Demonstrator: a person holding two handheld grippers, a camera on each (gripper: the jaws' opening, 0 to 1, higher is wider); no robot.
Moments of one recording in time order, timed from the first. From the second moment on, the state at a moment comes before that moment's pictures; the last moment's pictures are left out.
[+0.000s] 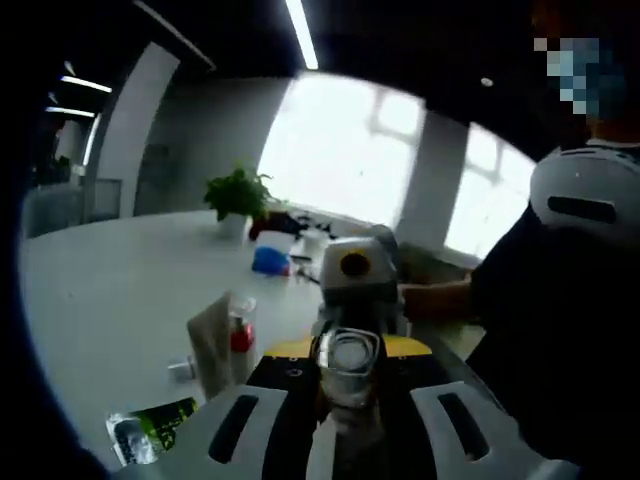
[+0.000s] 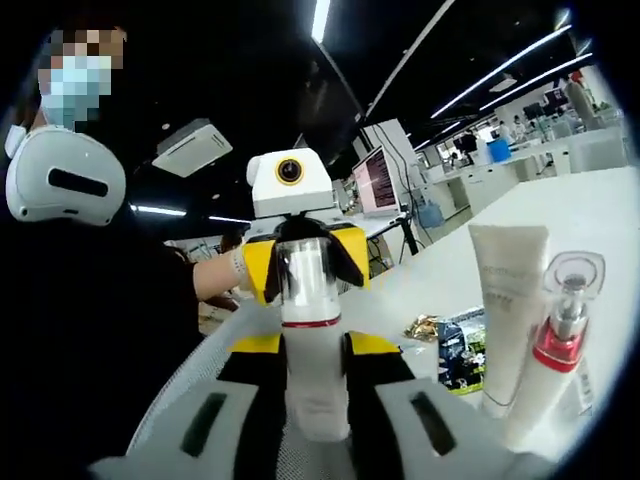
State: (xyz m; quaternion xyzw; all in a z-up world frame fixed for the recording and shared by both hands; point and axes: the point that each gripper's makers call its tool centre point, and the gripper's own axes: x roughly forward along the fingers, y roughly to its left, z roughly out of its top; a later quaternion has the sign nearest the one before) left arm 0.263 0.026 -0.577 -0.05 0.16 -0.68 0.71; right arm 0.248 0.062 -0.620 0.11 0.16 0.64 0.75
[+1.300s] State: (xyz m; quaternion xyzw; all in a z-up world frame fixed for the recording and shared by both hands) left arm 0.296 0.033 -0.591 -0.07 0.21 -0.56 0.80; right arm 0.277 0.053 -0.652 -0.04 0.21 0.52 0.83
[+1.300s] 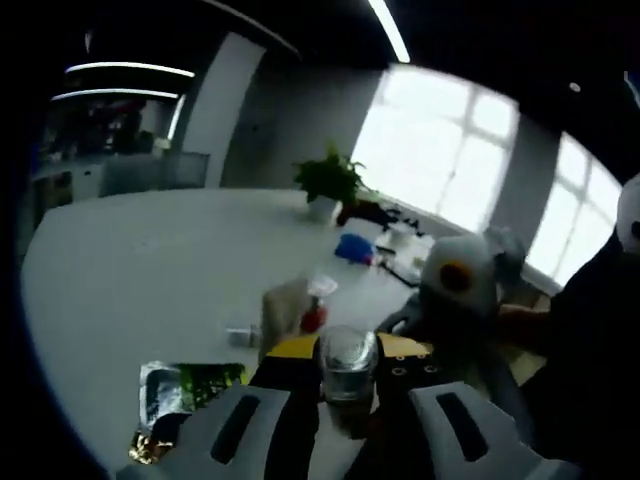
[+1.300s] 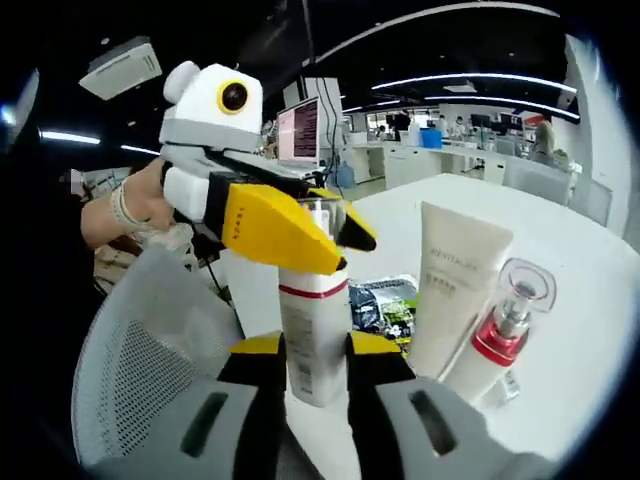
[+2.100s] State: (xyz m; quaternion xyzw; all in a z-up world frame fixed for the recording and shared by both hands) left arm 0.244 0.019 -0.592 -0.04 0.16 -0.70 0.69; right arm 0.233 0.063 -0.632 0.02 0.19 0.67 0.72
